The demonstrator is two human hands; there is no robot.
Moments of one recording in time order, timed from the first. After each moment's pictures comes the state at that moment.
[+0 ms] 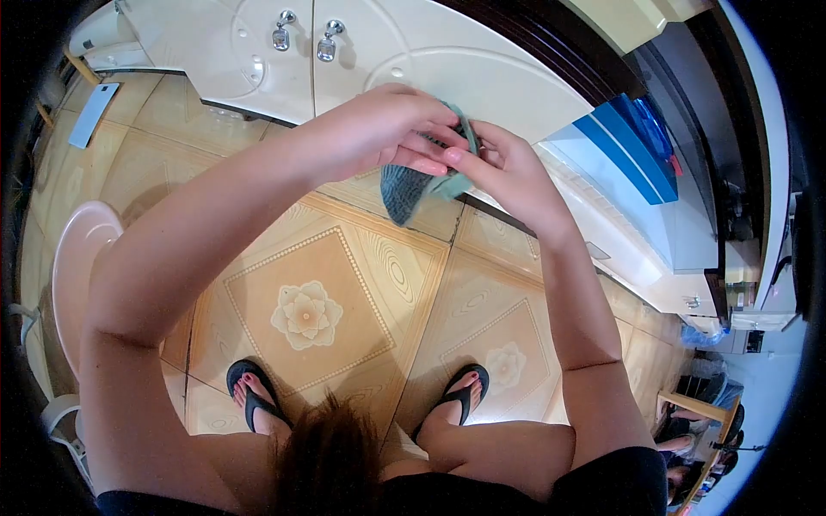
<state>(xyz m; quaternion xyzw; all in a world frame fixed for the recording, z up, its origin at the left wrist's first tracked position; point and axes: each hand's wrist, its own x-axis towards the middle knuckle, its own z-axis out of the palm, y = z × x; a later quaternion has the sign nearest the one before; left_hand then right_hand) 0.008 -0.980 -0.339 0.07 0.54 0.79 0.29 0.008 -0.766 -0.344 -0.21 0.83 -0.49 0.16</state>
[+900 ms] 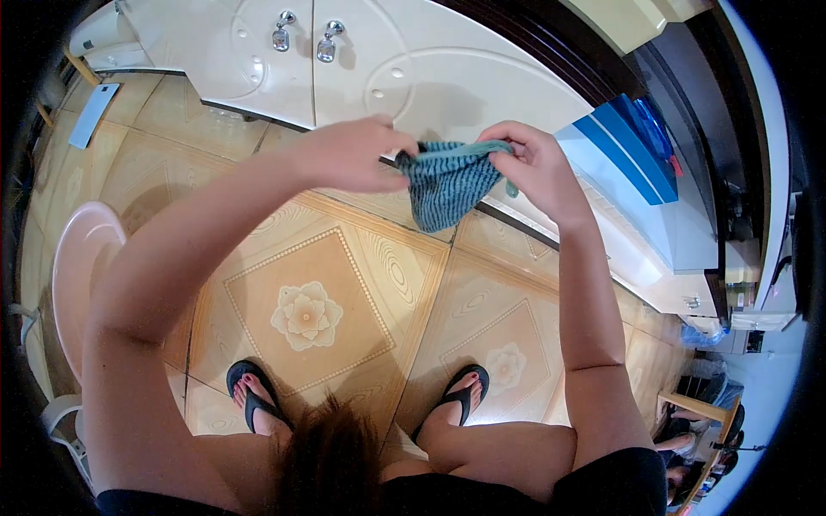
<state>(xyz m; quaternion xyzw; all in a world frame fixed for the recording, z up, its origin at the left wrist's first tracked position) 0.005 -1.002 -0.386 0.31 0.90 0.30 0.09 0.000 -0.739 -0.333 -0.22 0.85 -0.47 0.10</state>
